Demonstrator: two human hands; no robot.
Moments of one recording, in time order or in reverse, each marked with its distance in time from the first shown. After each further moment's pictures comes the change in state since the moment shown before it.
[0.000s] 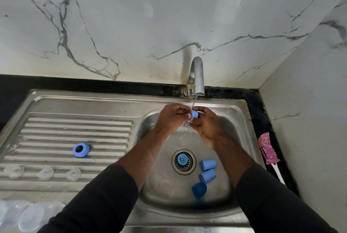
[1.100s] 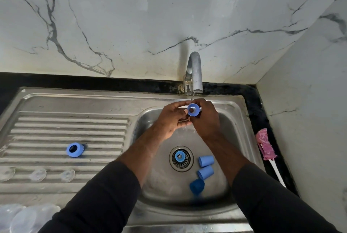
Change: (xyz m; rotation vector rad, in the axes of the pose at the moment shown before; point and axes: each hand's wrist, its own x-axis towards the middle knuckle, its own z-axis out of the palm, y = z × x) left_hand 0.002 -0.004 0.009 -0.526 -0.145 -0.269; right_hand 0.003 0.006 0.001 -0.942 0.286 -0.604
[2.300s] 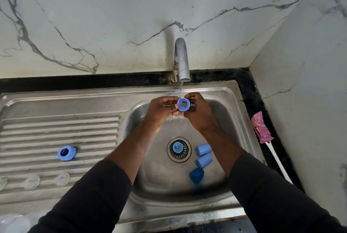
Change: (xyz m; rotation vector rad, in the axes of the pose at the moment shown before) left_hand 0.010 -0.012 -0.009 0.229 0.081 0.144; right_hand -0.008 0.016 0.001 0.363 -0.106 0.268
